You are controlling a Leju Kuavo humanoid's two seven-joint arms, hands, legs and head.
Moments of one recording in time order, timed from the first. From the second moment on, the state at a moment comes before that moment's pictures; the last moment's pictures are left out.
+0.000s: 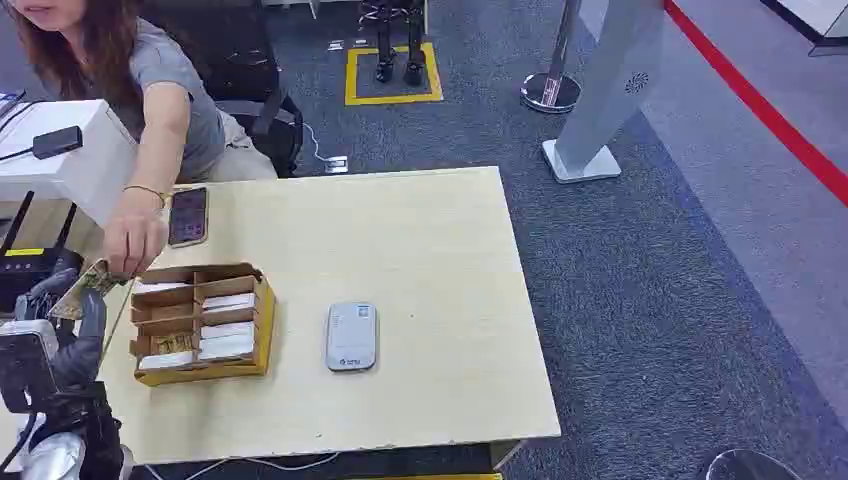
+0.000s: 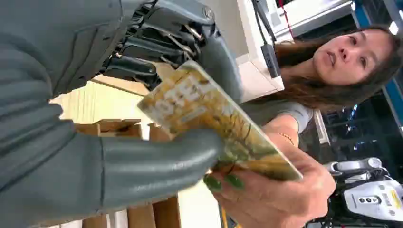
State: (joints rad) left arm -0.07 0.06 0.19 -1.58 0.13 0.08 -0.35; right arm -0.03 0.02 -0.08 -0.18 0.53 -0.01 0.21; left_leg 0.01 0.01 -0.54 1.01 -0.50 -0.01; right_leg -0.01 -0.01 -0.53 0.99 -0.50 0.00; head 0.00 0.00
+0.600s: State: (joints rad) left arm -0.08 0.05 0.15 -1.56 0.09 0.19 -0.34; right arm -0.03 0.03 -0.08 -0.18 0.57 -0.03 0.21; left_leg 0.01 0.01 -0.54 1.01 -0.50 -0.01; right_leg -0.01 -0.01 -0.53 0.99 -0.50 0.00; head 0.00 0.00
